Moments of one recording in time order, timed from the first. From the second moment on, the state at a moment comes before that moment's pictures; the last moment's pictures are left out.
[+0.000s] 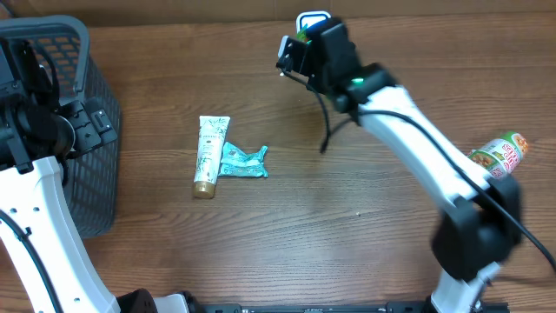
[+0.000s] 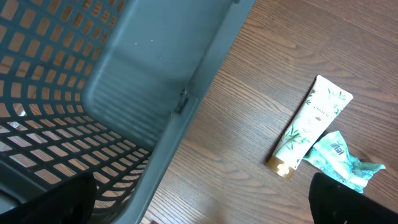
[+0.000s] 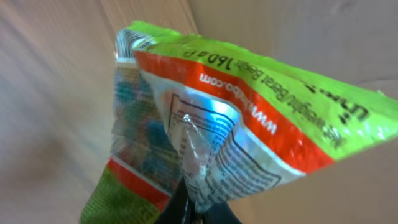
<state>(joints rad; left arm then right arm) 0.32 1.52 2.03 -1.63 -0.19 -0.18 0.50 1.90 1.74 -0.57 0.17 -0.84</state>
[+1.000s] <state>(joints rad) 0.32 1.52 2.03 -1.63 -0.19 -0.18 -0.26 1.77 1.71 -0.91 -0.46 0.39</state>
